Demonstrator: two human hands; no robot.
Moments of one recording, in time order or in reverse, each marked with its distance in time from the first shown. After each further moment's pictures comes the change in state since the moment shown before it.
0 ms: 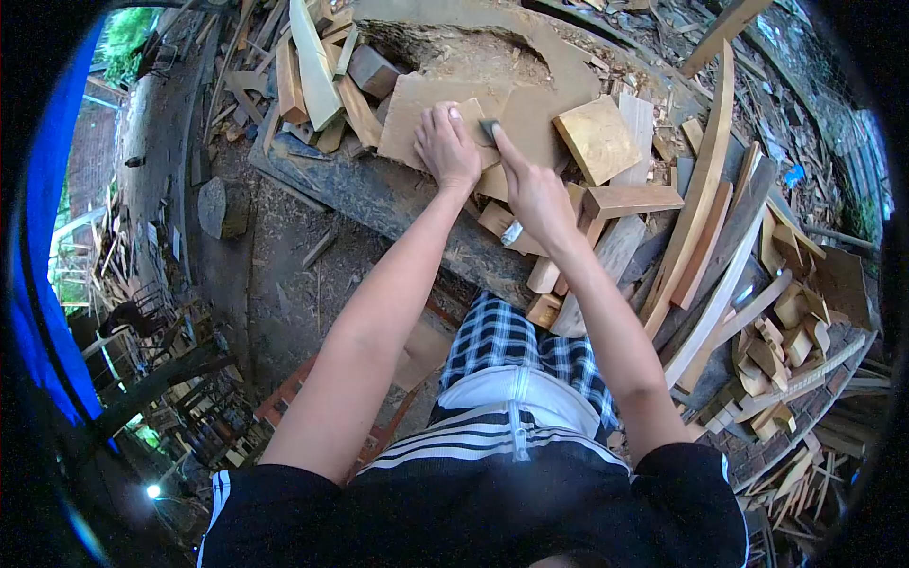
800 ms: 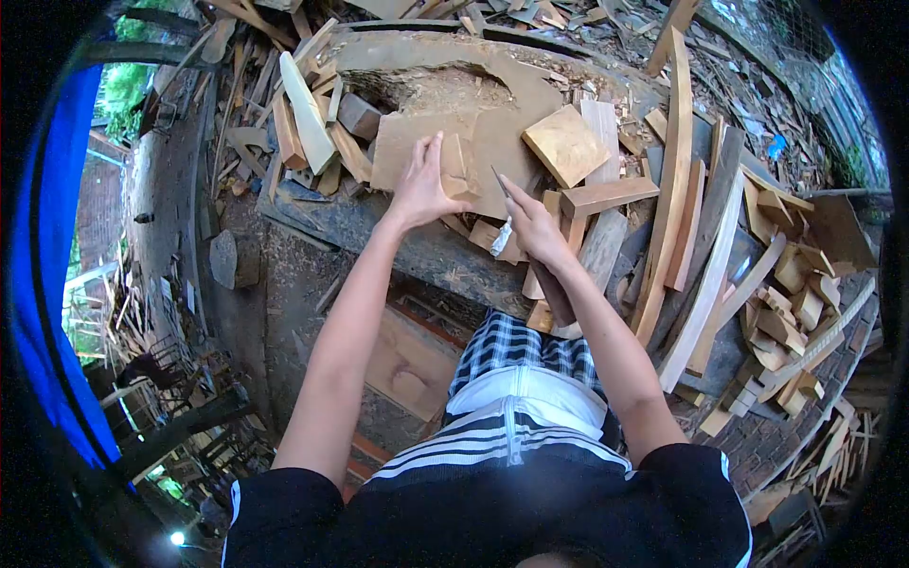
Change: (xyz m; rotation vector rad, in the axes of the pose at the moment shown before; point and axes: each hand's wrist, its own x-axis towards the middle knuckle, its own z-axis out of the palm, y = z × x) left_hand 0.006 0.006 -0.072 0.124 -0.593 0.475; right_hand -0.038 0.059 0.024 0.509 0.046 0.055
